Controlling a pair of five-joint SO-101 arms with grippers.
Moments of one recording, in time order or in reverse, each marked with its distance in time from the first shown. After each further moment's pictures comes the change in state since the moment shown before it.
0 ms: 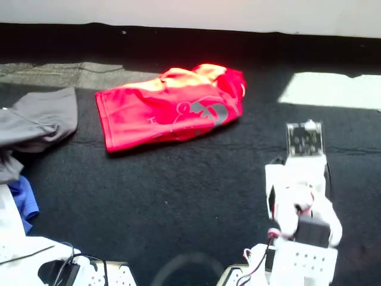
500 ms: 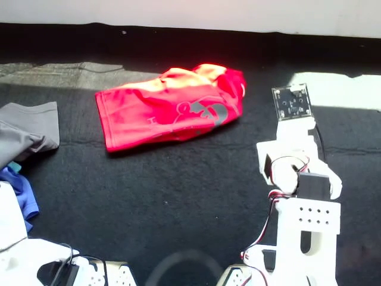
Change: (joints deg) left arm -1.6 0.1 12.8 0.4 -8.4; right arm -4.8 20.9 -14.4 0.0 0.0
